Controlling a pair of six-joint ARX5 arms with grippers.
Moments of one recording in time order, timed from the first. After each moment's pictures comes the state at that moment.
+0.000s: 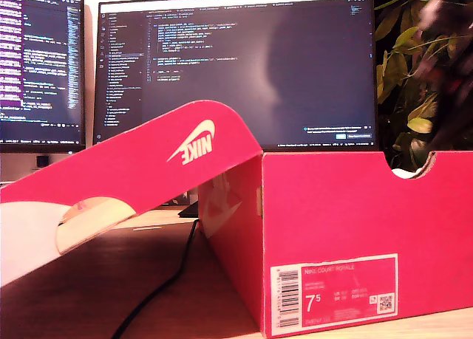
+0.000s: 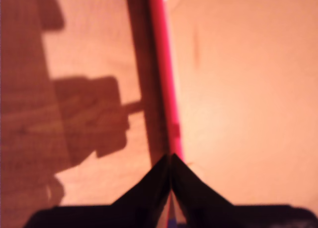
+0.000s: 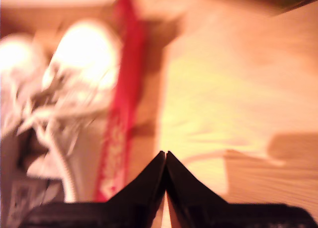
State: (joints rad) left arm 0.15 1.17 0.70 -0.87 0.62 -0.15; right arm 0.06 1.46 0.97 -0.45 -0.30 -0.26
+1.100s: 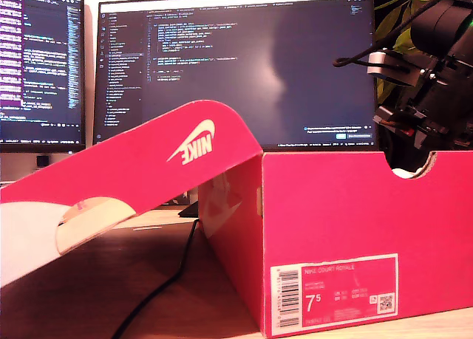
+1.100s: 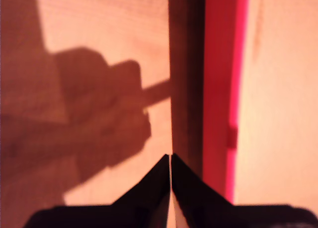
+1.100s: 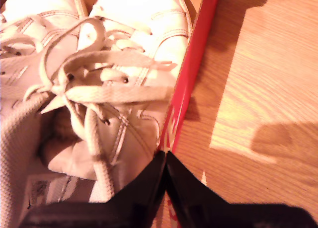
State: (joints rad) left arm 0.11 1.44 0.70 -0.70 0.65 -0.13; right arm 0.17 1.55 0.97 -0.41 -0.30 -0.29
